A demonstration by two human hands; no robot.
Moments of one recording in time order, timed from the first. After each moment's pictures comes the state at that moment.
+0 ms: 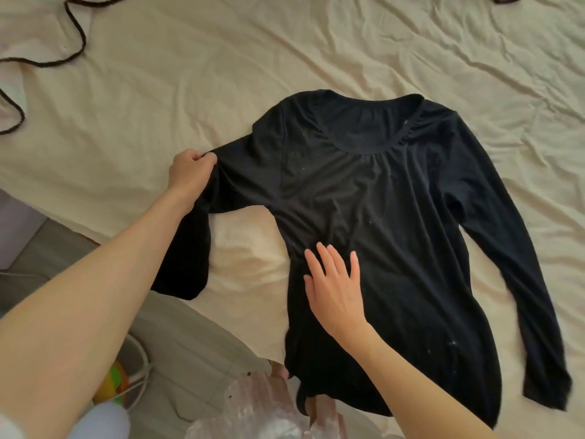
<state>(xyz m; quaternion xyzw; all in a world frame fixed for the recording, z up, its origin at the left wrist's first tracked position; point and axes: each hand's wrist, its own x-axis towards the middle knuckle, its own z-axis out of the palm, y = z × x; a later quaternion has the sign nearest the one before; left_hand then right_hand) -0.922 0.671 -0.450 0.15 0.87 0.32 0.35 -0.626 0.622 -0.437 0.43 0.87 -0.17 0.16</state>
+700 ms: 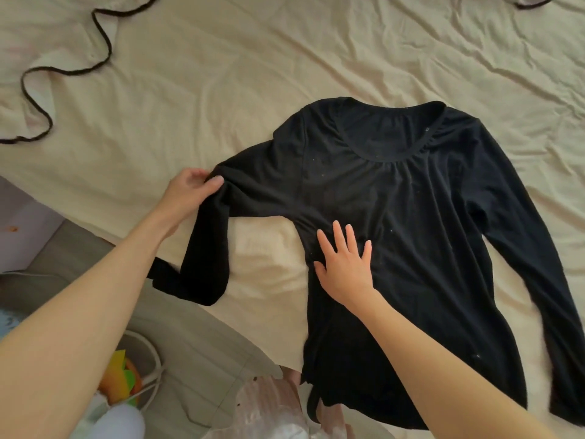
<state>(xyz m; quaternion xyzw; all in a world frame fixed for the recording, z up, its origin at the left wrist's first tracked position) -0.960 0.623 -0.453 0.19 0.81 0.34 0.44 -0.665 0.661 -0.457 0.46 0.83 -0.20 0.26</state>
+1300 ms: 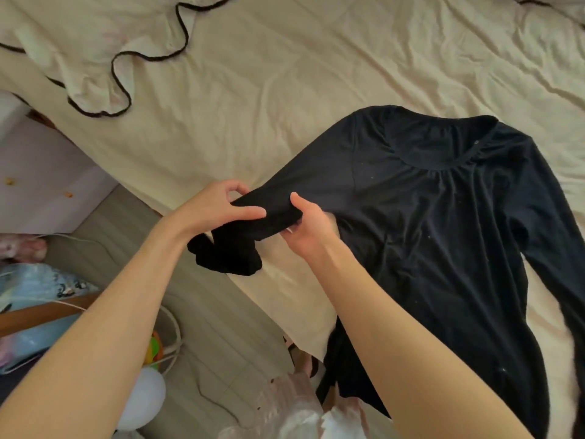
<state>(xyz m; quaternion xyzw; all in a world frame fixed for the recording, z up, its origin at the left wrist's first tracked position) -0.959 0.570 -0.375 0.27 0.75 0.26 0.54 -0.812 0.646 -0.398 0.56 0.03 -0.82 -0.13</state>
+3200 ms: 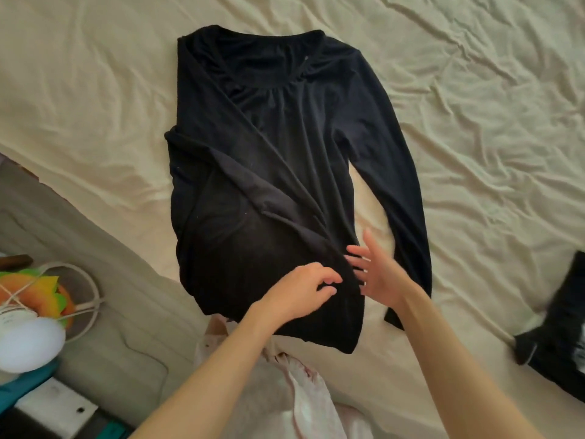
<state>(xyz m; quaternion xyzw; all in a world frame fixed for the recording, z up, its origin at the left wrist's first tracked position) -0.477 0.595 -0.392 0.49 0.64 0.15 0.58 -0.334 0.706 -0.397 0.64 0.21 -0.73 0.09</state>
